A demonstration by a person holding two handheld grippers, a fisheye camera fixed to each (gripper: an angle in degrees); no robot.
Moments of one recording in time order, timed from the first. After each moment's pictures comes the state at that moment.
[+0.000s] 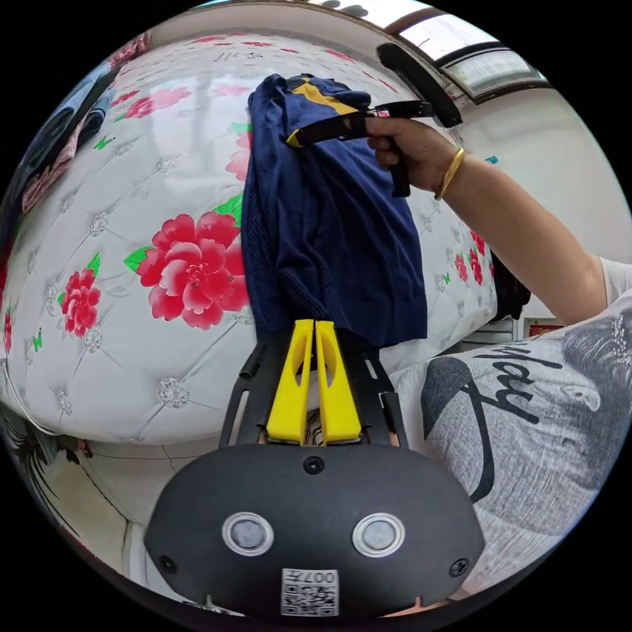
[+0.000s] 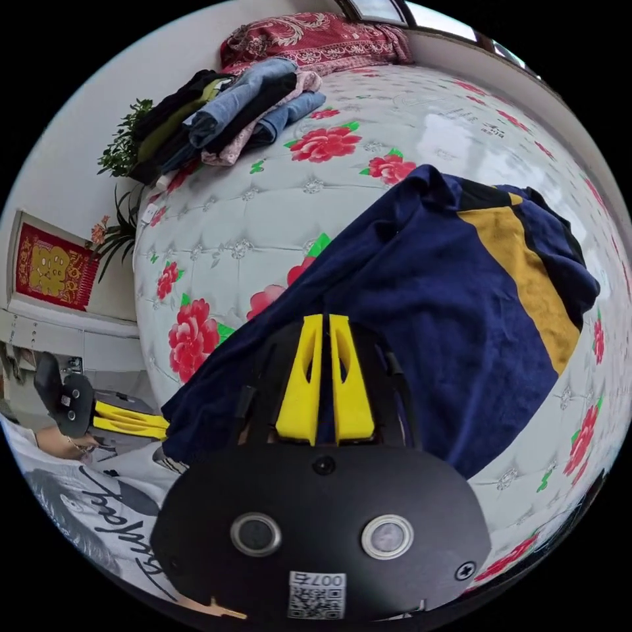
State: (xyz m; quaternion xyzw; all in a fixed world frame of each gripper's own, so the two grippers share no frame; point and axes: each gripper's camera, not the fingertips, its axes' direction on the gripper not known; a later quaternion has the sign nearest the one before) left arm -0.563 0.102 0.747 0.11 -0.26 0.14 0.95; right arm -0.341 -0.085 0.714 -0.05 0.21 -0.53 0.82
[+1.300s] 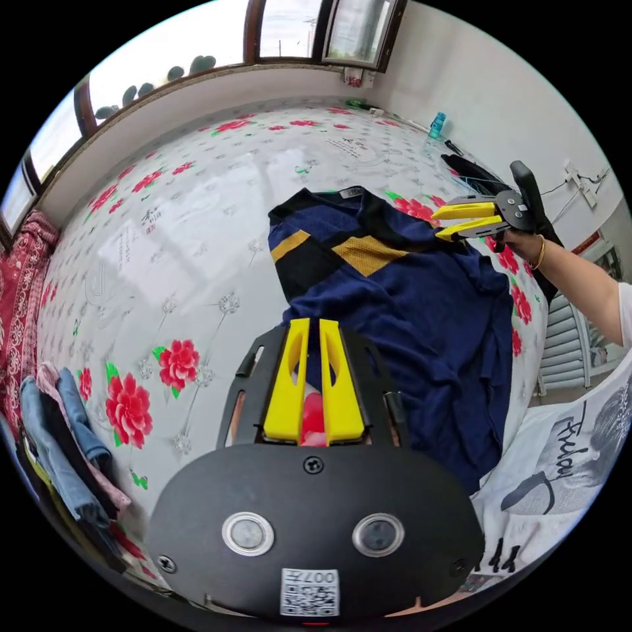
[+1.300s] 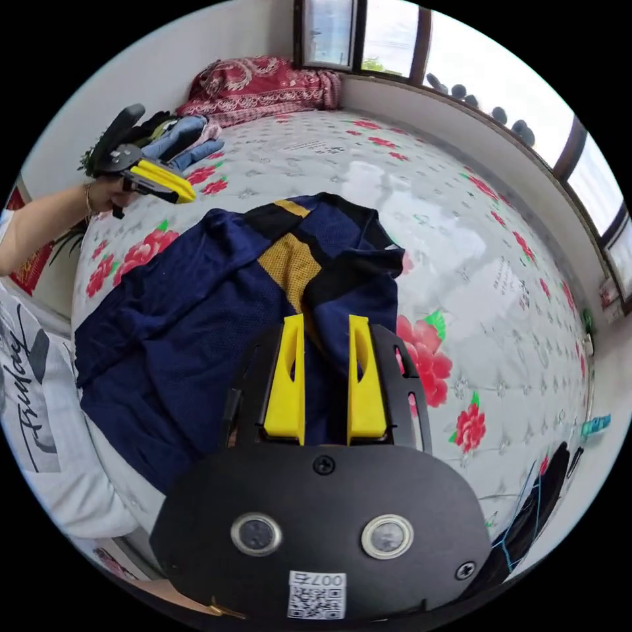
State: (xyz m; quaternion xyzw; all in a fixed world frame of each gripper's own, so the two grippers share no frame) left arm -0.367 -0.182 0.803 0.12 -0.38 0.37 0.84; right arm -0.165 -0.168 0.437 0.12 0.28 -0.55 0.77
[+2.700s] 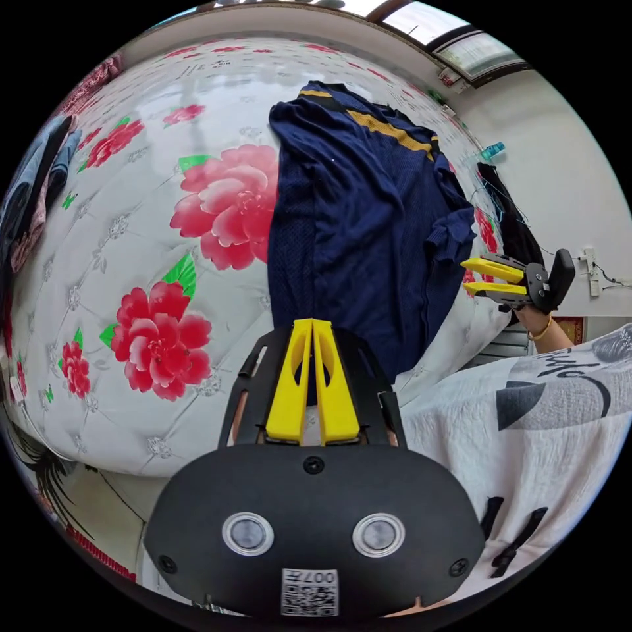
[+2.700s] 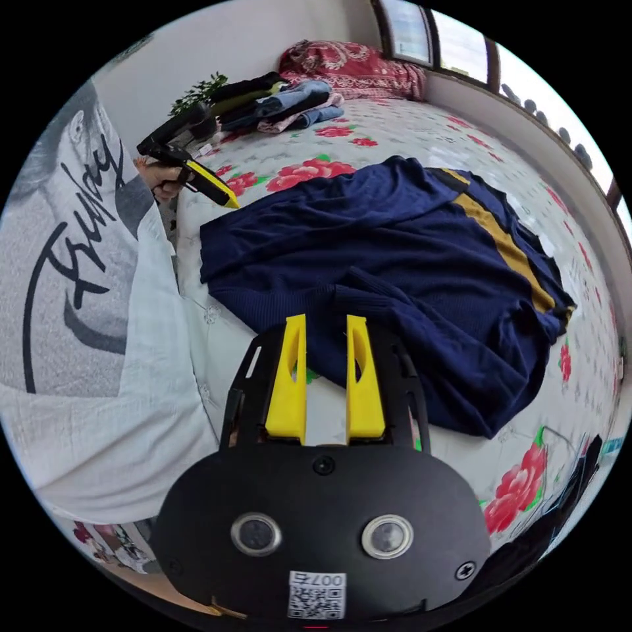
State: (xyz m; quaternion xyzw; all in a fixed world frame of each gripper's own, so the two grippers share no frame) left arm -0.478 -0.028 0.836 0.10 -0.30 0.14 0.94; right arm -0.129 0.093 0.503 0.00 0.22 -0.61 0.76
